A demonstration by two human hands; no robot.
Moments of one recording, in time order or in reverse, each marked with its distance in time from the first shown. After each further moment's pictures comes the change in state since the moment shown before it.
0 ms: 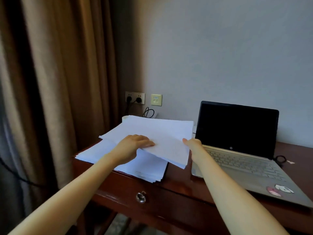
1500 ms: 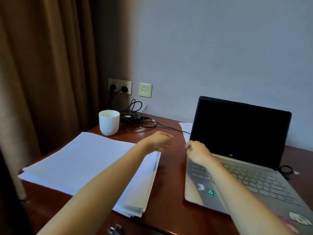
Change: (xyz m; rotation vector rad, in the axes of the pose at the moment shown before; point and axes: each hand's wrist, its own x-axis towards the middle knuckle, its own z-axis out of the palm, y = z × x) left_hand 0.168 0.032 0.081 -1.121 -0.345 -0.616; right_hand 0.105 0.017 -0.038 -1.199 -0.070 -0.377
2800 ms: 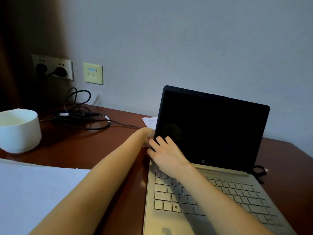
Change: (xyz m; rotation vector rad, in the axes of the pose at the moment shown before) left_hand 0.178 0.020 0.092 0.106 0.109 -0.192; right_hand 0.057 0.044 0.005 -0.855 0.085 -0.537
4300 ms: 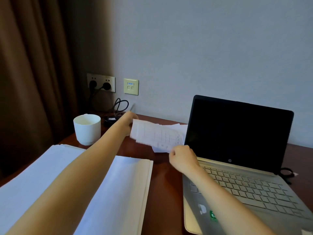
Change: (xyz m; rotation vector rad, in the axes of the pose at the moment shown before) left_hand -0.084 -0.033 -0.179 -0.681 0.099 -0.070; right_hand 0.017 -0.058 -0.044 0.840 -0.077 0.608
